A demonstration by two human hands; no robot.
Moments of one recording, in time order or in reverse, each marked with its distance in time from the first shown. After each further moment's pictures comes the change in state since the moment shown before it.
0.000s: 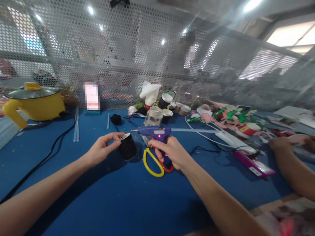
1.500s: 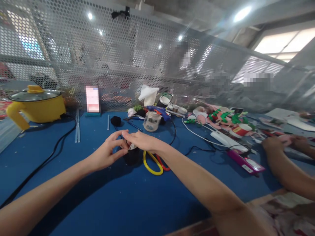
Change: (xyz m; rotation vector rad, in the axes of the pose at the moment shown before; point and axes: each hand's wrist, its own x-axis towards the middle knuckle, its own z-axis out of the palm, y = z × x) left_hand -0.008 0.019 0.005 0.438 -0.165 0.297; right_hand 0.050 -0.024 0.049 -0.412 -0.378 -0.142
